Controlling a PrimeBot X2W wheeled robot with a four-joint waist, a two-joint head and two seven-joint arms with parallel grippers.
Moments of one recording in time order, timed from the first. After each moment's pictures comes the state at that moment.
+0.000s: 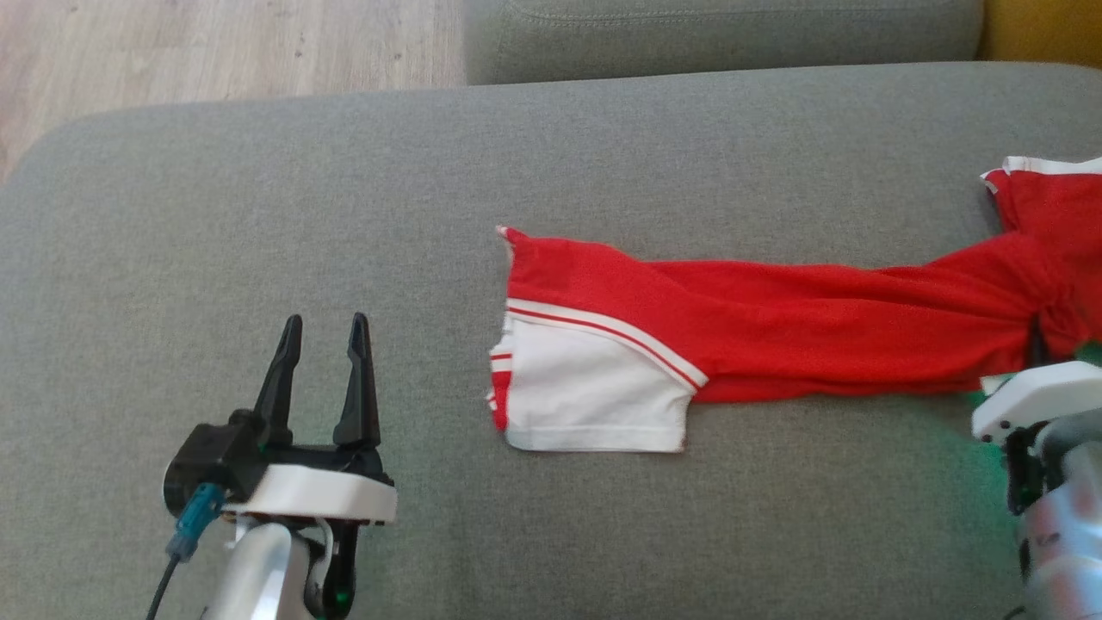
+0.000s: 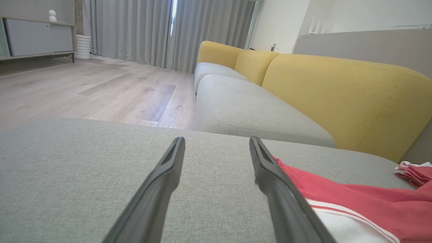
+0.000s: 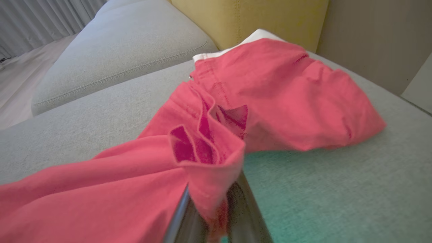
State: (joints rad) left arm -0.18 0.05 -0.15 0.34 -0.30 -0.11 -0.26; right arm -0.55 -0.19 -0.39 1.09 0.06 0.13 -0.22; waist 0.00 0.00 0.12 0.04
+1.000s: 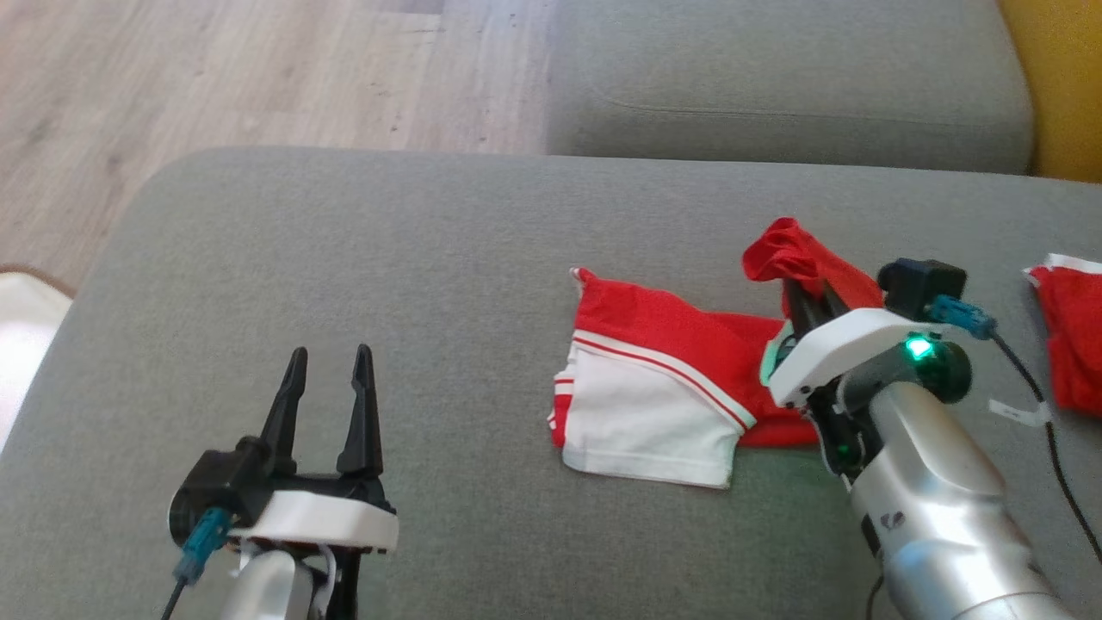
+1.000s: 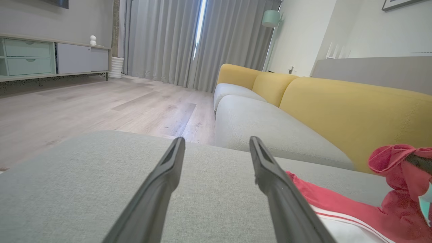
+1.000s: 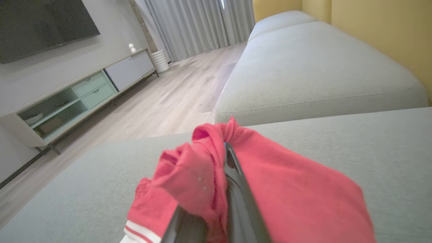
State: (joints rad) left arm -0.14 0.05 -0.15 0.35 -0.30 -0.10 -0.26; right arm -0.56 -0.06 0.20 0.89 0.42 0.13 -0.14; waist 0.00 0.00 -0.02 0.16
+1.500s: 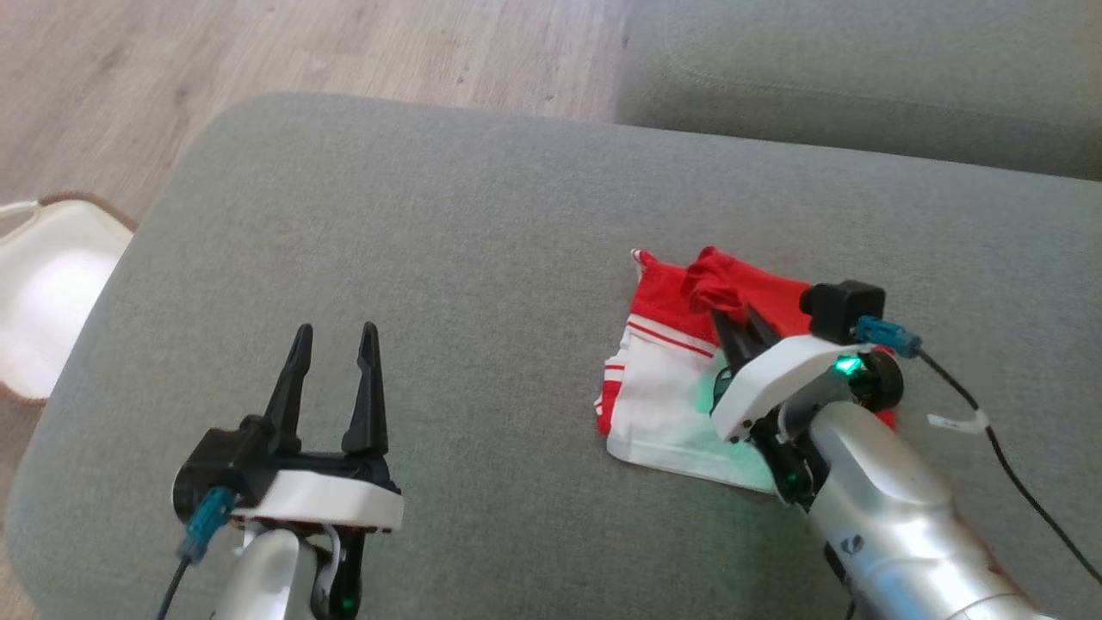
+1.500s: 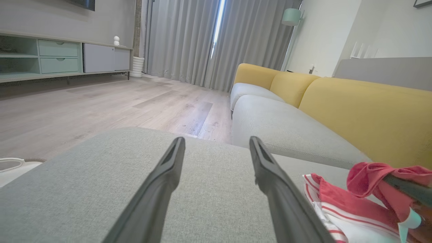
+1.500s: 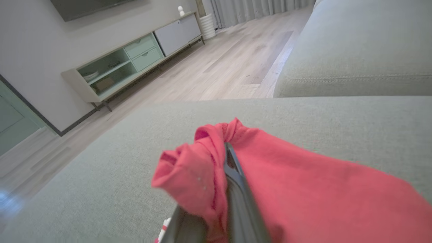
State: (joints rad) left arm -0.18 0.05 -0.16 0.35 -0.30 -0.11 -0.26; right arm -0.57 -0.06 0.49 0.90 0.58 0.13 -0.19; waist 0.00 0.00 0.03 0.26
